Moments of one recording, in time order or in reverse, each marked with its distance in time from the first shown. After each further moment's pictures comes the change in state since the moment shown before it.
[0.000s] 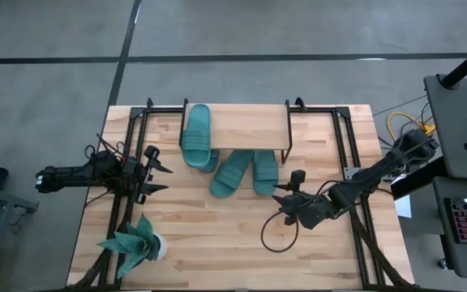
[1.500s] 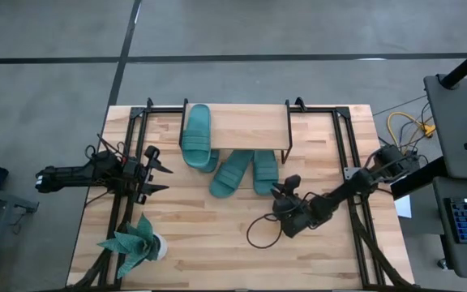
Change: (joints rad) left arm 0.000 0.002 -0.005 0.002 0.000 0.000; right arm -0.034 0.360 0.003 0.046 0.218 0.034
